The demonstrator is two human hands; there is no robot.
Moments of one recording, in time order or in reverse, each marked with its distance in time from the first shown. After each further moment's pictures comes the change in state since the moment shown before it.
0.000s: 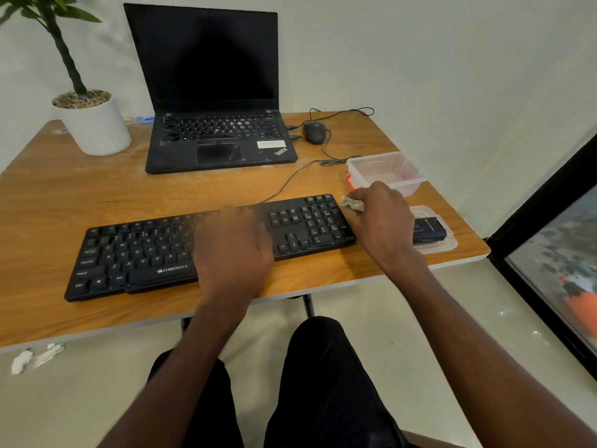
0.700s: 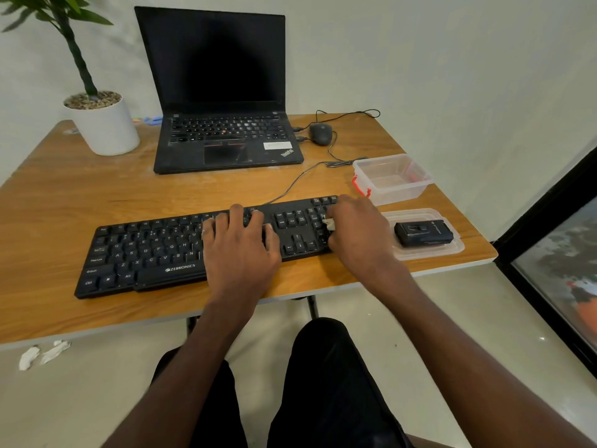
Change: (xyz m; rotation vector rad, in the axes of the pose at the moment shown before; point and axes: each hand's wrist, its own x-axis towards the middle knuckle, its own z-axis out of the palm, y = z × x) left_hand 0.001 0.002 0.000 0.042 -0.017 0.016; right_hand -0.024 -0.039 -0.008 -0.119 -0.175 -0.215
